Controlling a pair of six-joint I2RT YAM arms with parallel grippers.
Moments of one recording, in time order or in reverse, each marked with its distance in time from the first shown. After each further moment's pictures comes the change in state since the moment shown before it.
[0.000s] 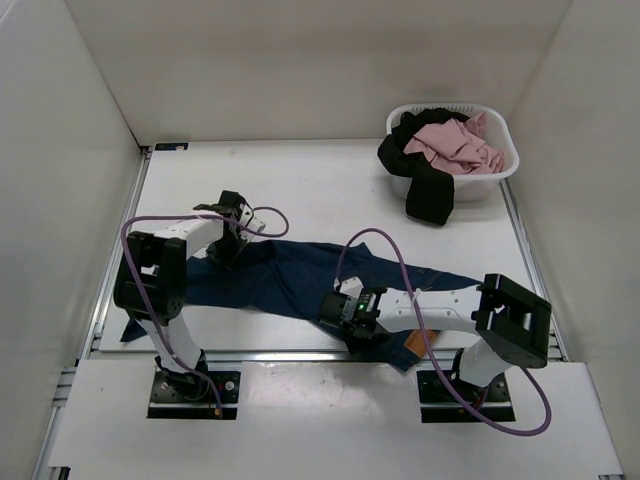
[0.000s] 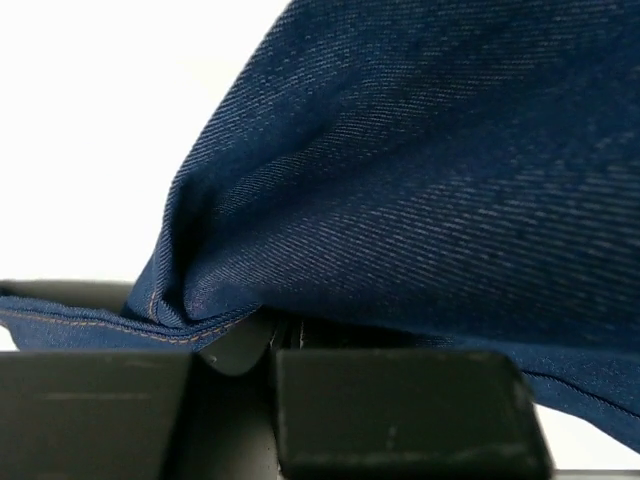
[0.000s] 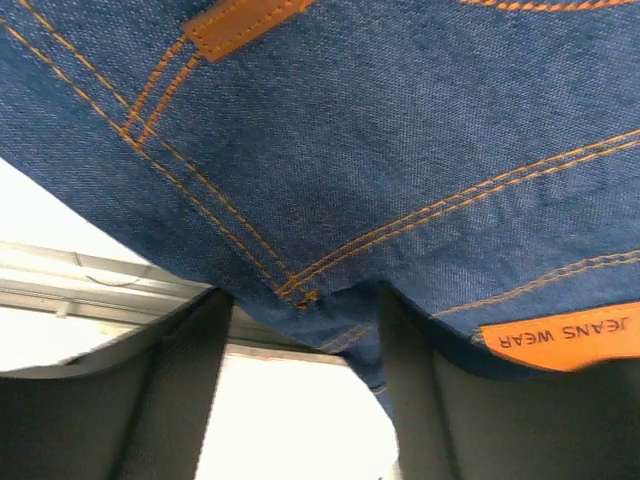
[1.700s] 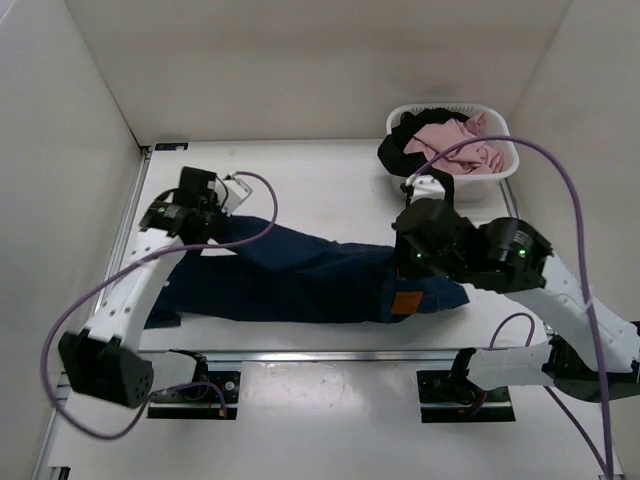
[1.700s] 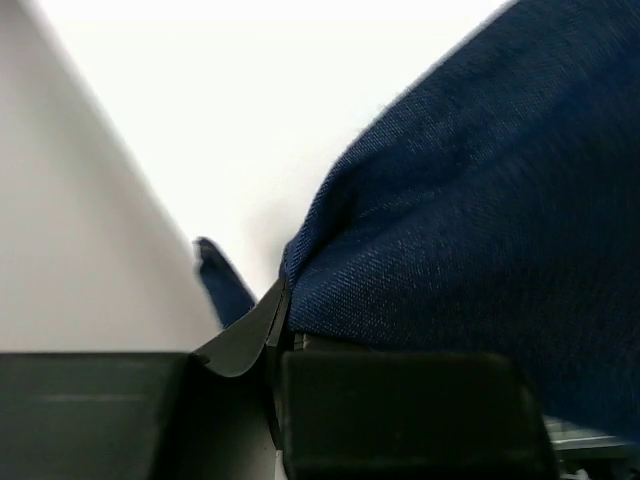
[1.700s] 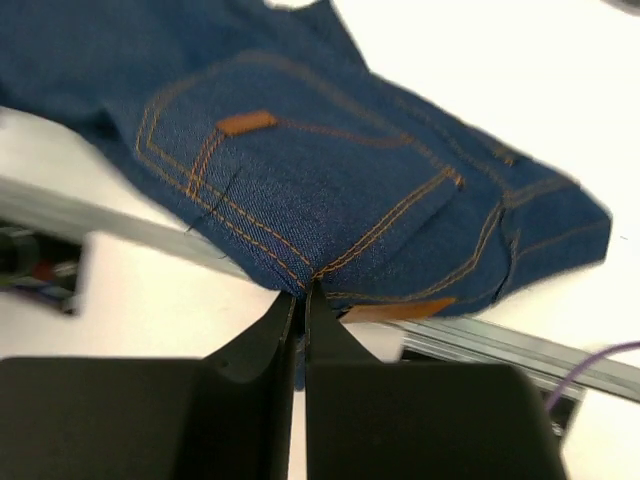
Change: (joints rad) left arm -0.044 -0.444 0.101 -0.158 -0.081 0.124; right arm -0.156 -0.361 0.804 -0.589 0.148 -0.099
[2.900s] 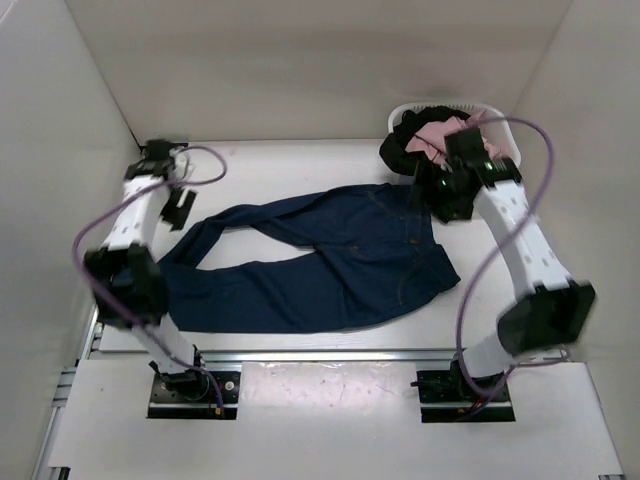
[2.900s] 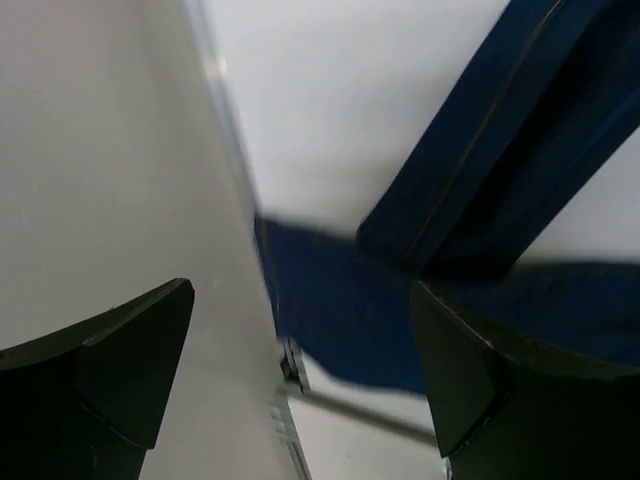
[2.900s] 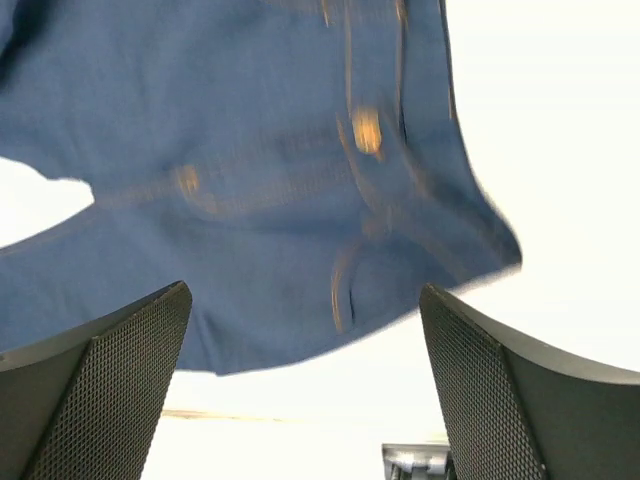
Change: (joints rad) left arm 0.328 0.489 0.391 -0.032 -0.154 -0.076; right arm -0.882 0.405 -0.031 0.328 -0.439 -0.338
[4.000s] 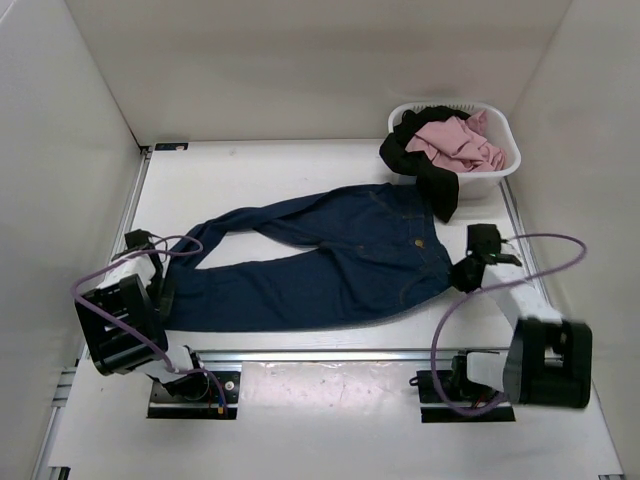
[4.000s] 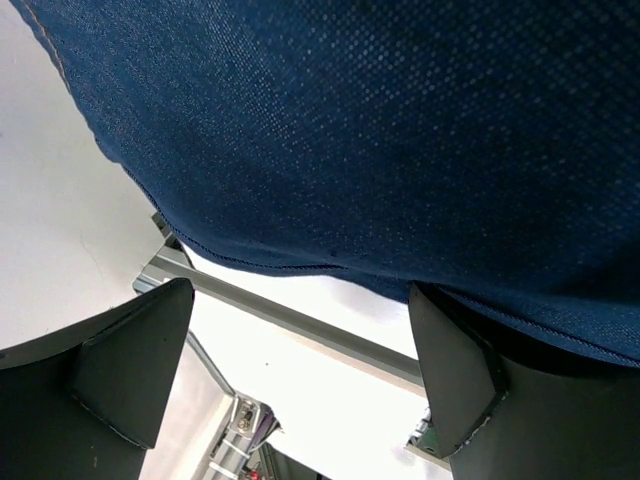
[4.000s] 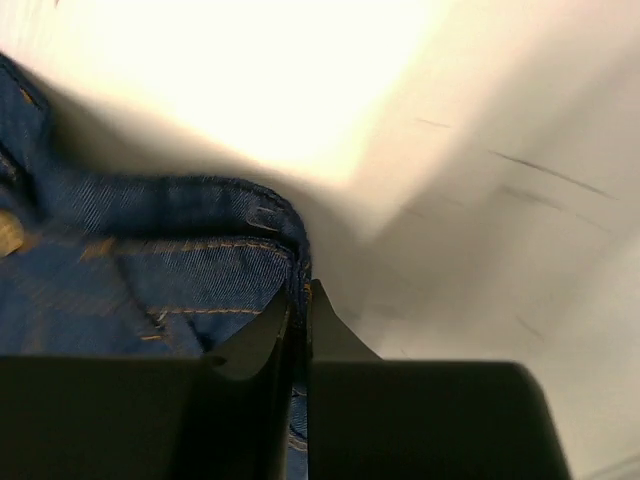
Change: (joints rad) left arm 0.336 -0.361 -0.858 0.254 -0.067 0.031; right arm -0.233 -0.311 -1.016 0.625 0.166 0.504
